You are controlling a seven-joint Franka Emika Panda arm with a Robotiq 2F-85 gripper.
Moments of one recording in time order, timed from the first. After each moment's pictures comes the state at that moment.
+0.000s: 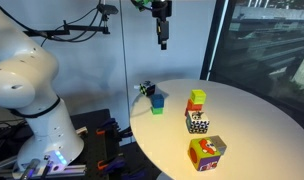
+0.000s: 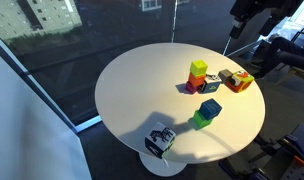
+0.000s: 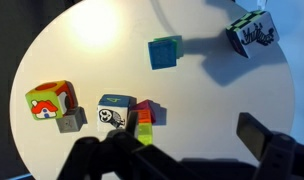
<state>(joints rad) -0.05 -0.41 0.17 -2.25 0.10 1.92 0.39</state>
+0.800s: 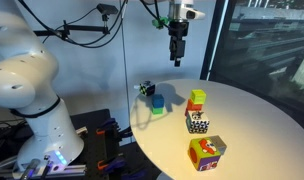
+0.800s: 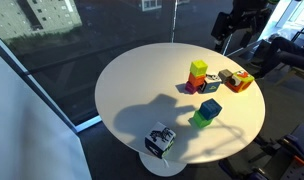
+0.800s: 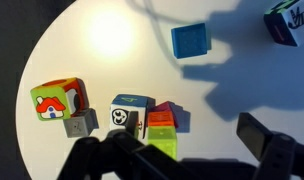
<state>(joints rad) -0.05 -0.16 0.11 -2.16 0.00 1.96 0.39</state>
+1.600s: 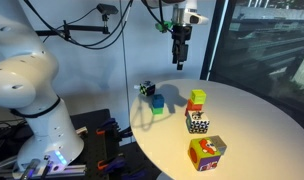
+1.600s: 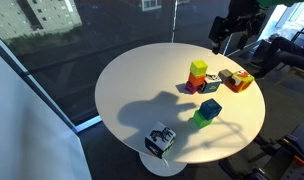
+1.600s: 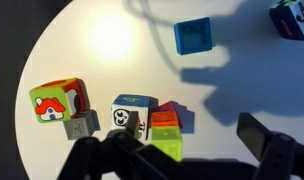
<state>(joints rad) -0.04 -0.12 0.09 -2.14 0.00 1.97 0.39</state>
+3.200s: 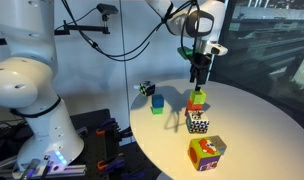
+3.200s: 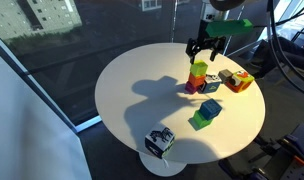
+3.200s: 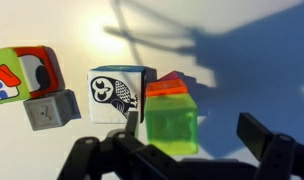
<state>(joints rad) -0.01 0.28 0.01 -1.90 0.00 2.10 0.39</state>
